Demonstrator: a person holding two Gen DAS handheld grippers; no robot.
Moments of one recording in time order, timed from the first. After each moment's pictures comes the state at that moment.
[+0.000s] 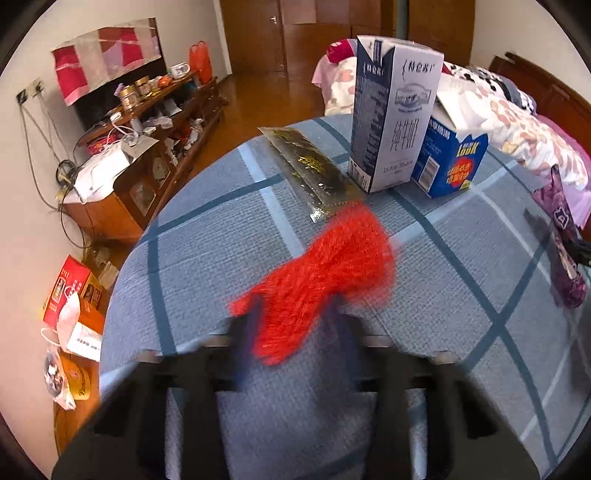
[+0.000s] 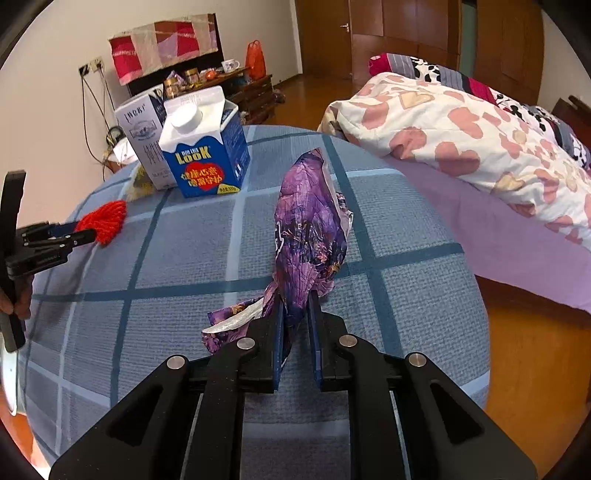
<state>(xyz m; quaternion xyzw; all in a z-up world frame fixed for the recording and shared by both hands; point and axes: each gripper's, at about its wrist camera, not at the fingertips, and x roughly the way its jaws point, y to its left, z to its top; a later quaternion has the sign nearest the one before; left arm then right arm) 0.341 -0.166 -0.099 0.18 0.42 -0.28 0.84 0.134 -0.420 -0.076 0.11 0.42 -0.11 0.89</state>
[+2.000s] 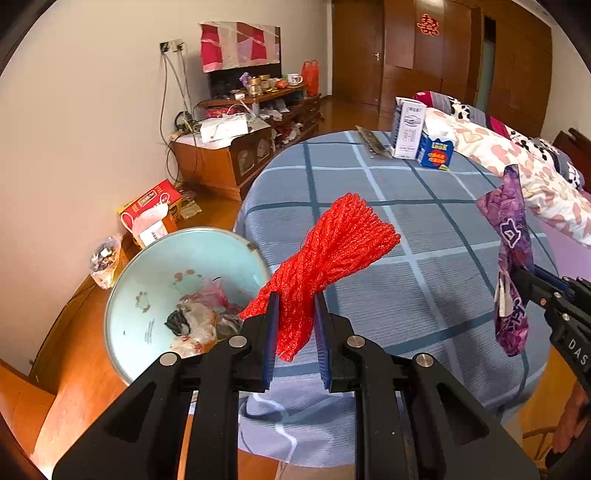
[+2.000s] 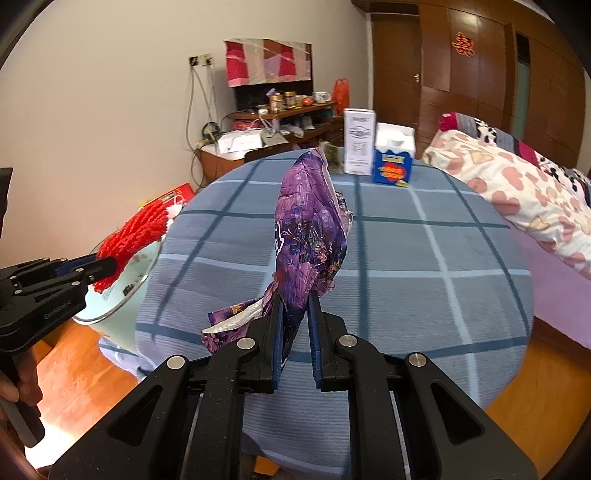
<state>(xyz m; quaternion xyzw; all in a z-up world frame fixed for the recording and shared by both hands) 0.067 0.016 -0.040 0.07 0.39 -0.12 0.91 -0.002 -0.180 -0.029 0.04 0.36 0.00 0.93</state>
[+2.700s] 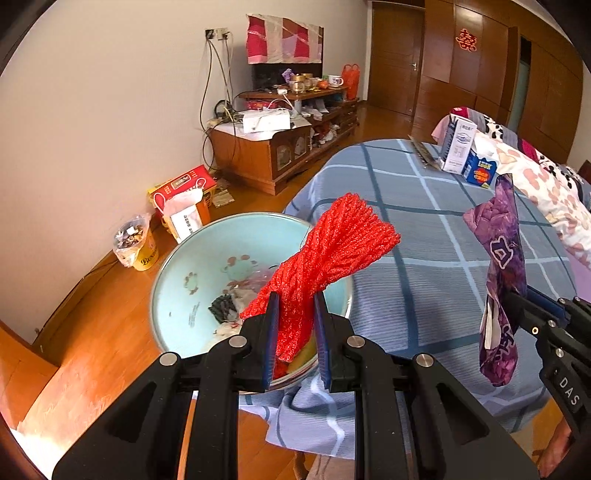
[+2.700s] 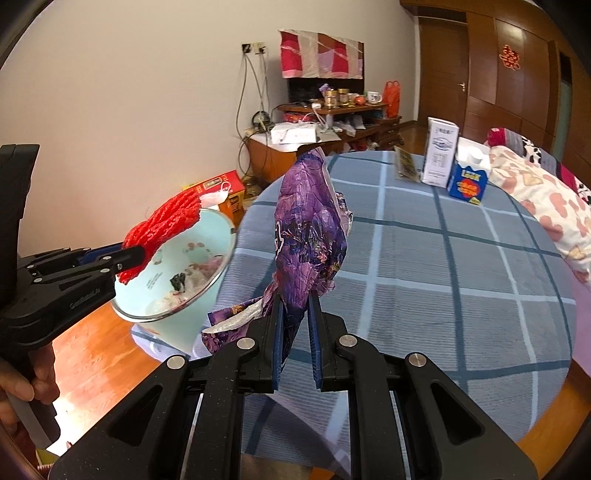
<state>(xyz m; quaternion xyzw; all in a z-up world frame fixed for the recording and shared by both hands) 0.071 0.080 -0.043 0.03 0.39 -0.06 0.92 0.019 -0.102 -0.032 0.01 0.37 0.08 0.93</state>
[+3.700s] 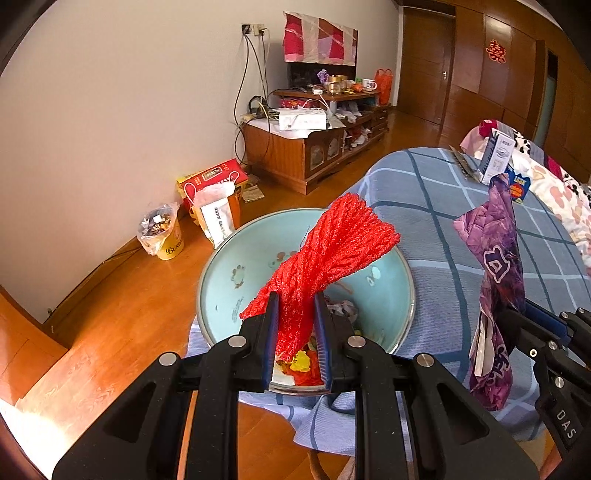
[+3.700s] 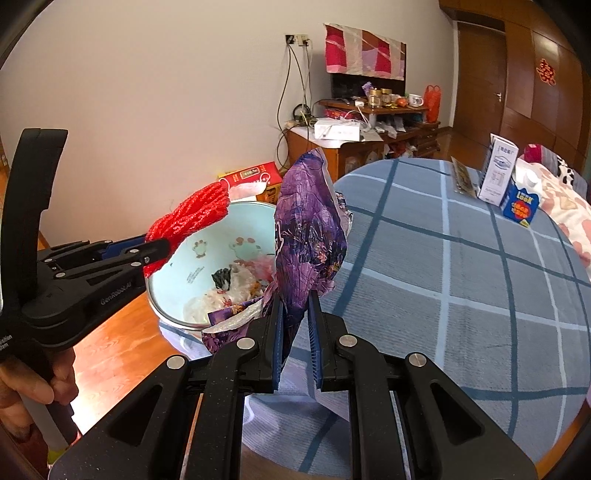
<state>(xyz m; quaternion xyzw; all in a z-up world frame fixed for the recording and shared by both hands) 0.079 0.120 -0.049 0.02 0.39 -0.01 0.92 0.038 -0.043 -0.034 -0.01 0.37 0.14 0.92</state>
